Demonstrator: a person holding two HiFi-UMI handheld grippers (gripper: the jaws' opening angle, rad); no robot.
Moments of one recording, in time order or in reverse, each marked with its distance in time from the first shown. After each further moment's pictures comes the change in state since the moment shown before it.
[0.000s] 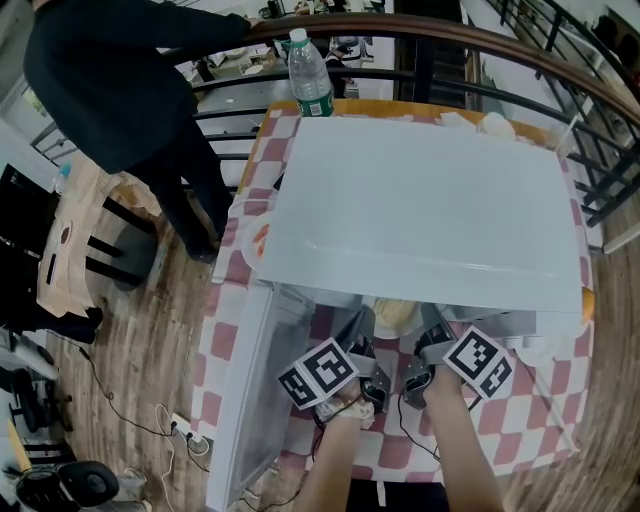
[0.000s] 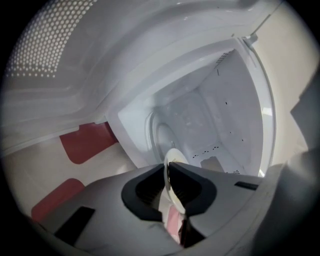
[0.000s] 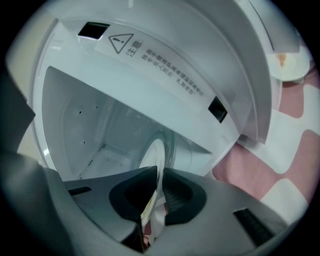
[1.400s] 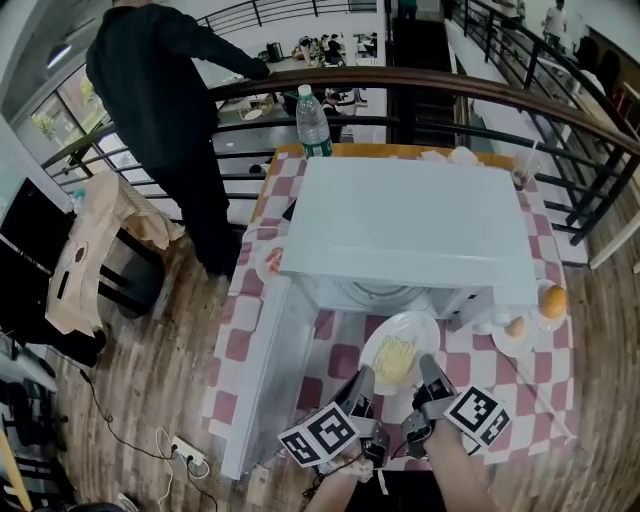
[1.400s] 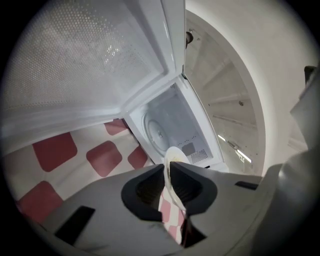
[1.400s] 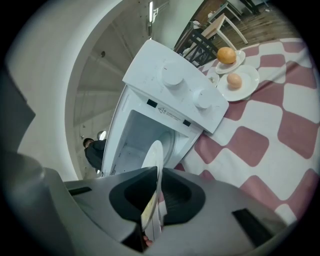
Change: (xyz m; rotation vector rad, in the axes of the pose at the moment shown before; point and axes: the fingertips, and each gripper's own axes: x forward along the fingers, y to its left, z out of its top) left arm -0.130 -0.045 -0.062 0.050 -0.010 -0.018; right arm -0.139 0.023 -0.041 0.033 -0.021 0.057
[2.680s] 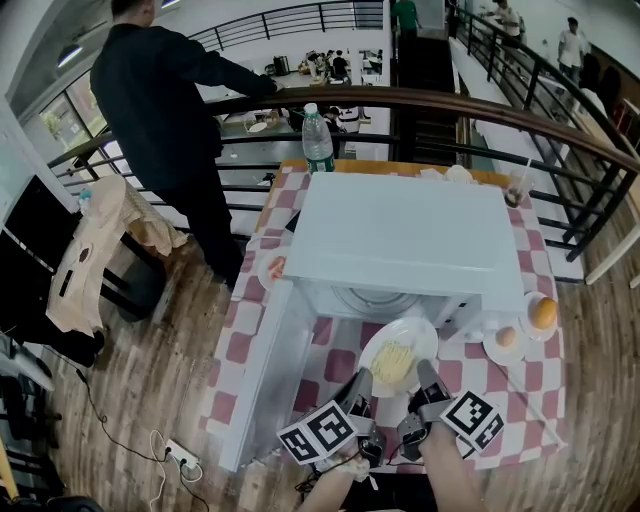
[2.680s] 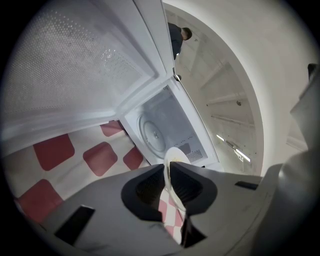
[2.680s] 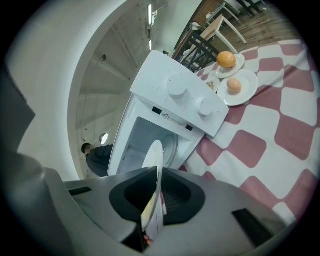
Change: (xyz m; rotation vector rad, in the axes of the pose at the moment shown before) left arm -0.006 -0.017 0.001 0.020 -0.010 -0.013; right arm -0.016 0.010 0.008 0.010 -0.024 0.017
